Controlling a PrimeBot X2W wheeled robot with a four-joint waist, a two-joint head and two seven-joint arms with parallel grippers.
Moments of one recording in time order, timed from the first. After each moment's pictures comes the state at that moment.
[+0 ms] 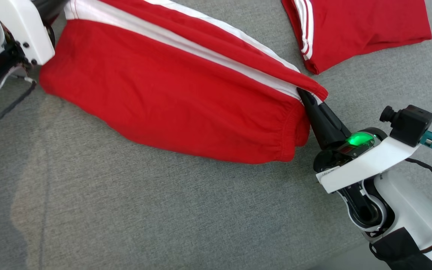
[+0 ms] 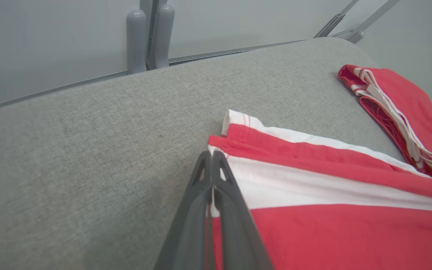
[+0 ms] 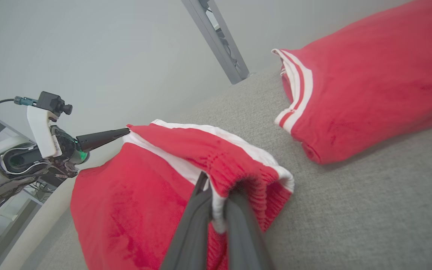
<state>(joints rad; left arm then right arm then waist) -1.28 0.61 -1.00 0.63 -1.29 -0.09 0.33 -0.54 -0.31 0.61 0.14 1.01 0.13 -0.26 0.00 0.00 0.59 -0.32</state>
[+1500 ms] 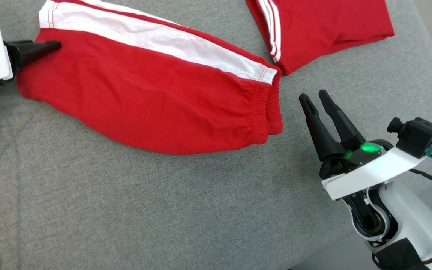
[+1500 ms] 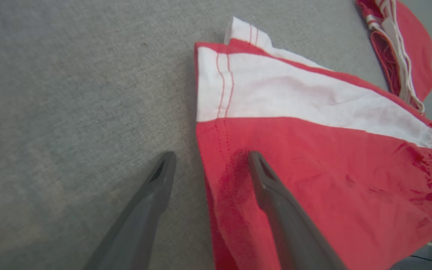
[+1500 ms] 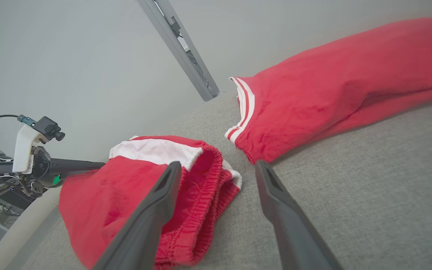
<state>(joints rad) -1.29 0.72 -1.05 0.65 -1.50 -0.13 0.72 -0.48 -0.29 0.54 0.13 0.98 0.13 -0.26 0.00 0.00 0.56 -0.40</state>
